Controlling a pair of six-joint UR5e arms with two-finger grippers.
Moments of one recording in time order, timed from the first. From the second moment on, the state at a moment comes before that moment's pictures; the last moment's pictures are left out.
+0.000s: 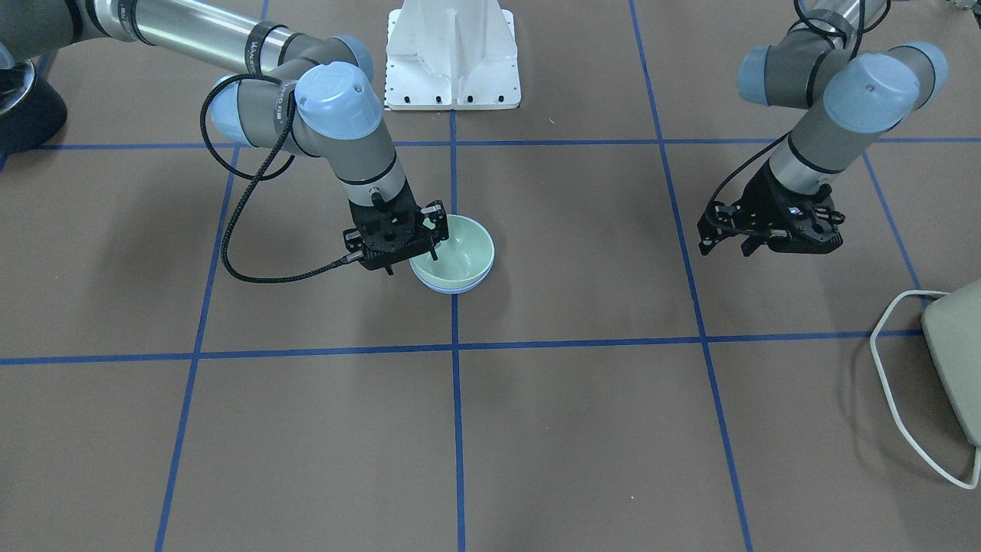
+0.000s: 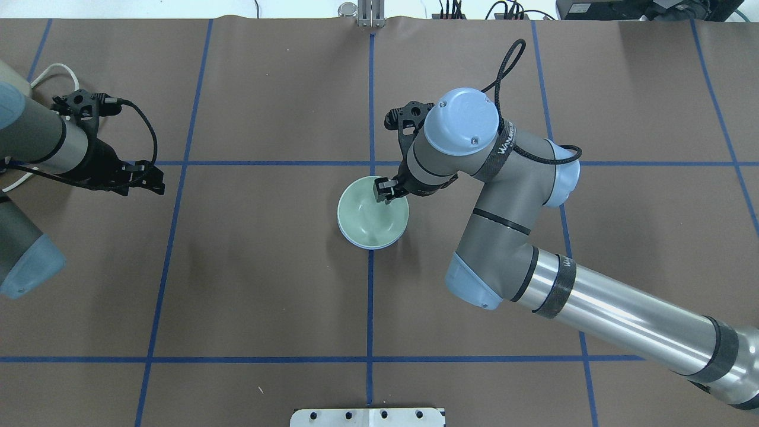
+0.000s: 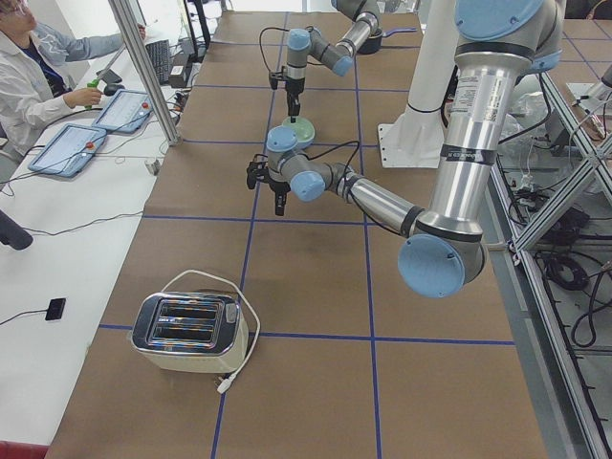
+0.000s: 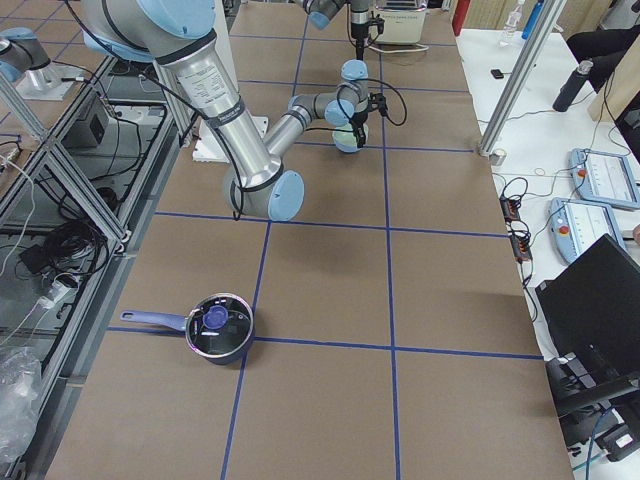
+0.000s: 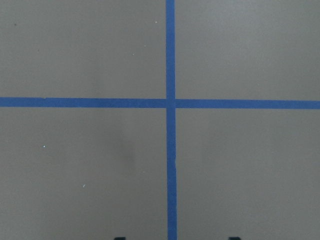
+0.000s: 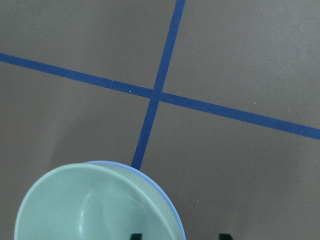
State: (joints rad) left arm -0.88 -1.74 -1.79 -1.93 -2.13 -0.96; right arm 0.59 -0.88 1.56 -1.36 1.91 0.94
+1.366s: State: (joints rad) left arm -0.91 -1.70 -1.79 -1.93 -2.13 -0.86; right arm 0.87 -1.09 1.82 -1.34 2.11 0.94
